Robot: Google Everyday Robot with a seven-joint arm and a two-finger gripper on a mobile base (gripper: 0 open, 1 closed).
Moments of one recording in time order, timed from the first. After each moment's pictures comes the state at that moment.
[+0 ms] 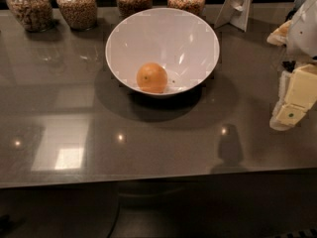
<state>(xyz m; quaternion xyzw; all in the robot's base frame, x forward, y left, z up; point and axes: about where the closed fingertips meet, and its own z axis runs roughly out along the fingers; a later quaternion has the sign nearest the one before) 0.438 -0.217 0.976 -0.60 0.78 -0.03 0.16</state>
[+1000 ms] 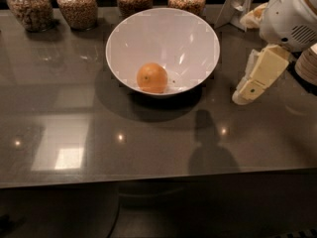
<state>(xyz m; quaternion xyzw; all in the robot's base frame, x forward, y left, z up) 0.485 -0.170 0.990 -0.60 0.75 0.03 0.27</state>
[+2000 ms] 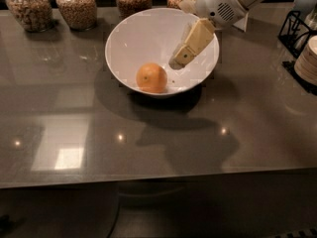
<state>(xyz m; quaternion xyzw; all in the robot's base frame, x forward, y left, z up) 0.575 -0.052 0.997 -0.61 0.69 0.17 0.35</state>
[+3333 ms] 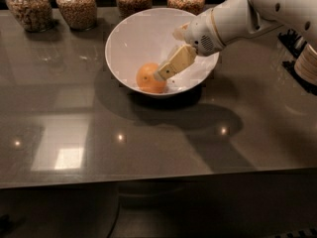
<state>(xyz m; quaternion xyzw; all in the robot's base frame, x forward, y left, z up) 0.609 -0.034 0.934 -0.54 0.71 0.24 0.39</state>
